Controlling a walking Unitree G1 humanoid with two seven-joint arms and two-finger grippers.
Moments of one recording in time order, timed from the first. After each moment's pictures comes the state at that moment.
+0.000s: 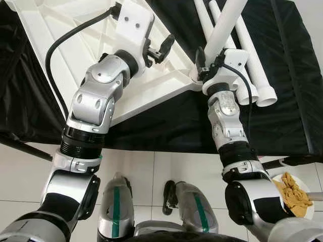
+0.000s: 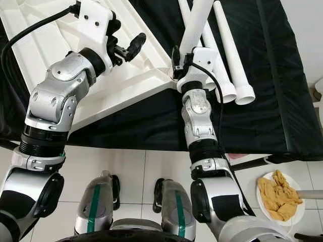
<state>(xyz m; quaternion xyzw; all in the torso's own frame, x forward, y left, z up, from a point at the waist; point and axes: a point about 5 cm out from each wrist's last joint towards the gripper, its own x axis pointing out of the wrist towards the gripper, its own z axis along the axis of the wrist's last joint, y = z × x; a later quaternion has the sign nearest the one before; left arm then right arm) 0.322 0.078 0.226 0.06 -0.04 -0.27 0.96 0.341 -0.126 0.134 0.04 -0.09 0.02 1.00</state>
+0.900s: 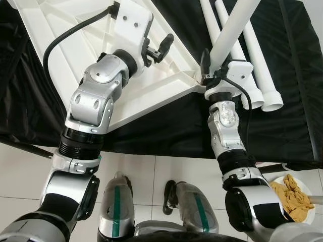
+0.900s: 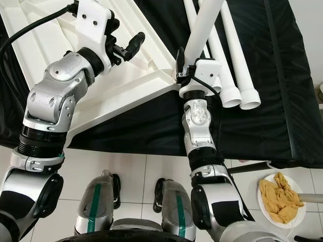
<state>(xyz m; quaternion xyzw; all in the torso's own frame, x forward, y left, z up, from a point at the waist) 0.320 0.079 0.228 0.07 -0.04 -0.27 0.96 0.323 -0.132 0.125 0.03 -0.16 0.00 0.99</state>
